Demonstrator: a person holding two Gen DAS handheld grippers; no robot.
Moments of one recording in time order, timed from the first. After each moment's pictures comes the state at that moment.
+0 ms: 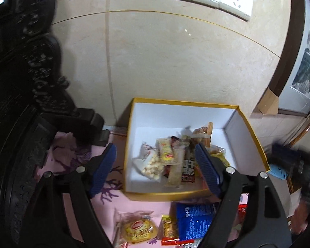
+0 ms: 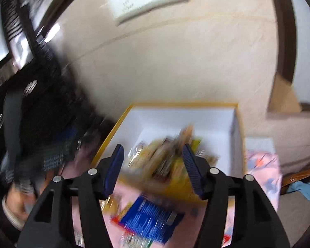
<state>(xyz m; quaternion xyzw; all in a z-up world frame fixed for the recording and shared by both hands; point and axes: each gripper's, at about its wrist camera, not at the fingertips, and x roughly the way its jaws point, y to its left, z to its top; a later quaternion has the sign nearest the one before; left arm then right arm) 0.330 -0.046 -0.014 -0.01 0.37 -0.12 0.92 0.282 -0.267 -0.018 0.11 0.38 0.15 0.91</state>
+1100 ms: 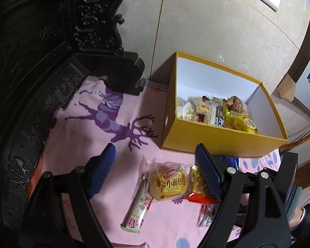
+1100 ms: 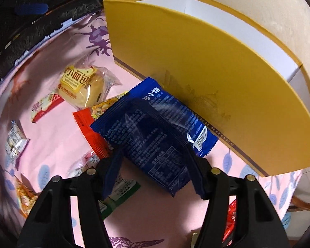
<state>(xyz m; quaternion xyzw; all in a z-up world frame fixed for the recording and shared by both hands) 0.271 0.023 -0.075 -0.05 0.44 -0.06 0.90 0.237 -0.171 -0.178 -0.15 0.51 0.21 0.82</state>
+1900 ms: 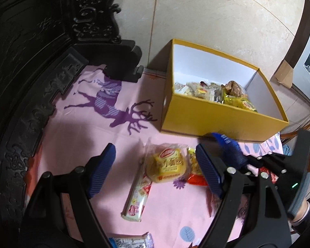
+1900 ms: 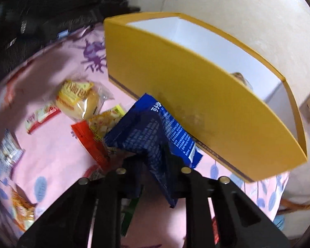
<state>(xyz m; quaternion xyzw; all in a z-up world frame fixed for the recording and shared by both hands) 0.246 0.024 -0.091 -0.03 0.45 -0.07 0.89 0.233 -0.171 -0.160 -0.15 0.45 0.18 0.86</state>
